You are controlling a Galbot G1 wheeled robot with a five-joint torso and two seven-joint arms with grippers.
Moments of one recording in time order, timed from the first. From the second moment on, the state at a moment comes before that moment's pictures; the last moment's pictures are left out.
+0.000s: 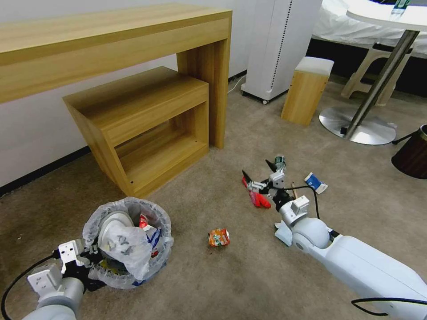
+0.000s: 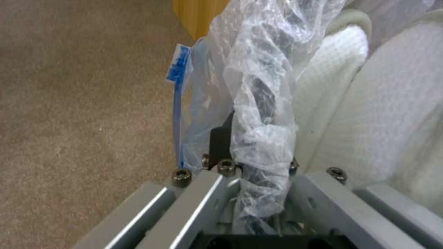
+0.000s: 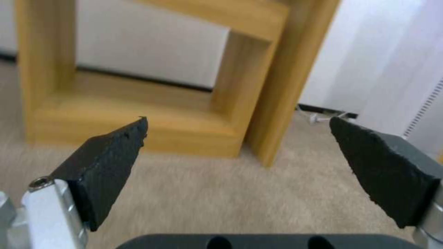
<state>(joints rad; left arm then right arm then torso) 1.74 -1.29 -0.81 -2.22 -0.67 0.42 -0.28 -0.65 0.74 -0.46 1.50 0.52 0.40 0.16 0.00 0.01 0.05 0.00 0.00</state>
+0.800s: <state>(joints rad) 1.73 -1.32 -0.79 -2.18 -0.65 0.41 -0.27 -0.79 0.82 -0.57 1.28 0.66 0.38 0.24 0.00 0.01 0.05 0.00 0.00</state>
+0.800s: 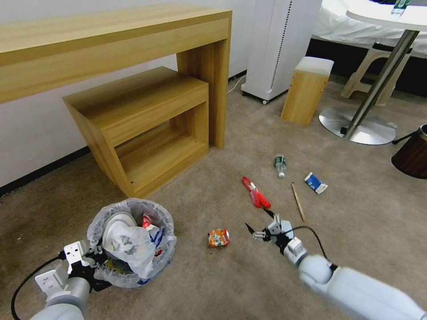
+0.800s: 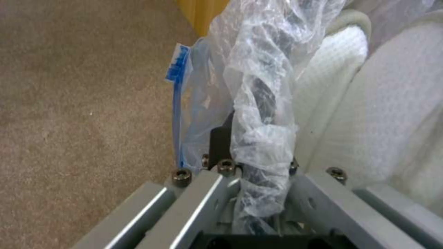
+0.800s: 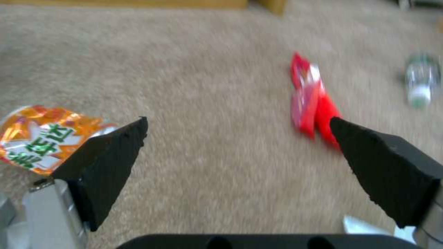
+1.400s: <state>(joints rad) 1.72 -1.32 -0.78 -2.17 -0.66 0.41 -0.27 -0.69 0.96 -0.65 1.20 0.89 0.28 0.27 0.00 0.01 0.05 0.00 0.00</state>
